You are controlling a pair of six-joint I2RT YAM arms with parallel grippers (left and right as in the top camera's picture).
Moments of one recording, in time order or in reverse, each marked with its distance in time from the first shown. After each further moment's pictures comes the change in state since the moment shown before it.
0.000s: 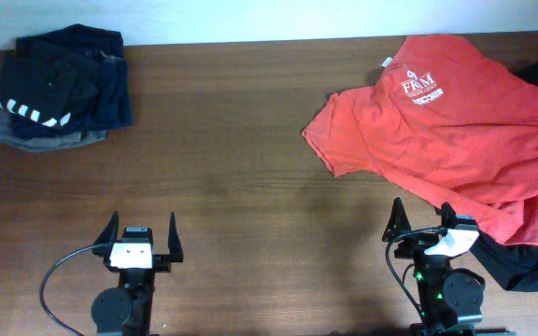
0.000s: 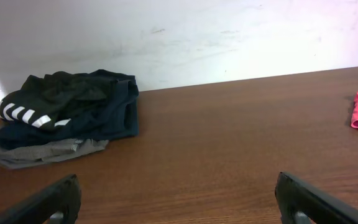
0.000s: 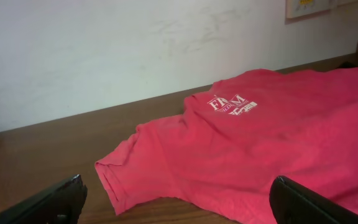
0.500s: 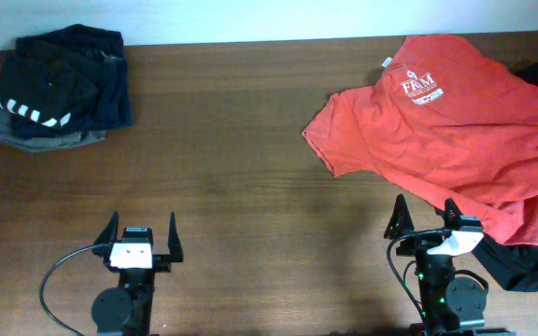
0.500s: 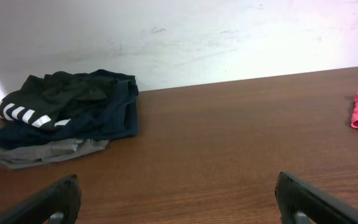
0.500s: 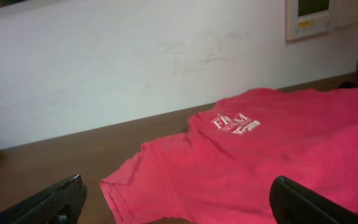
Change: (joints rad) left arm 0.000 0.000 0.000 0.000 0.000 0.000; right arm 0.000 0.000 0.000 0.076 0.001 0.000
